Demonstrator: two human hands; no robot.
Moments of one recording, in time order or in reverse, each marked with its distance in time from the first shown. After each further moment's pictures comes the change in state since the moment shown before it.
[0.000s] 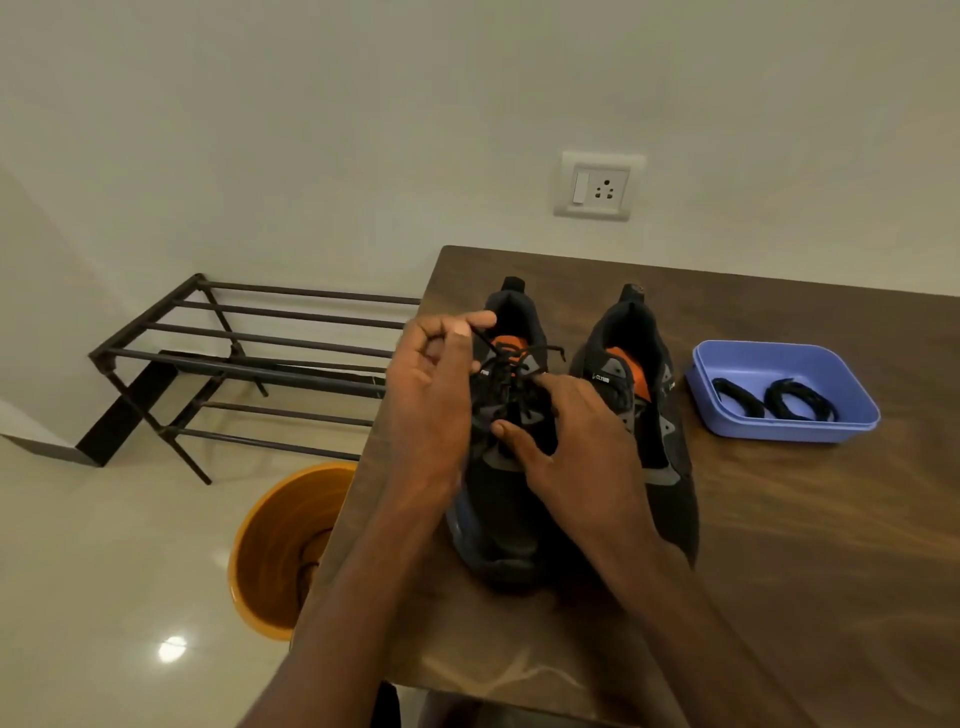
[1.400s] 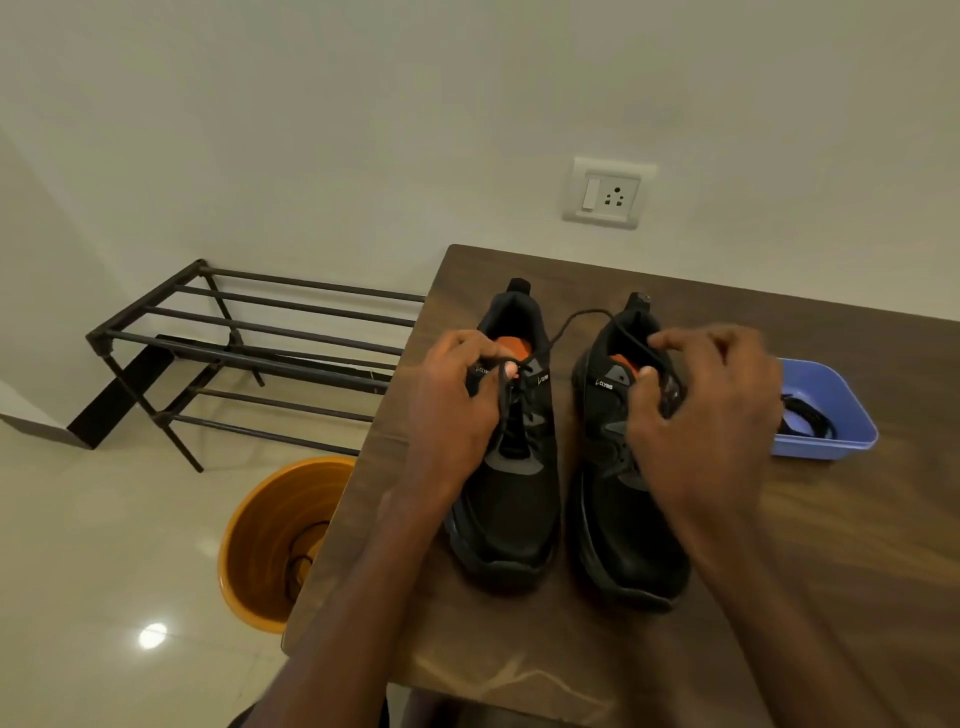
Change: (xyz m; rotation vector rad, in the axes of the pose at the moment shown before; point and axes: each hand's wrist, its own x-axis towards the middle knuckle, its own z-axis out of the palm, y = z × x) left_hand 0.014 -0.035 -0.007 0.667 -0.148 0.330; right_hand 0.014 0.027 -0.059 -0.193 0.476 0.028
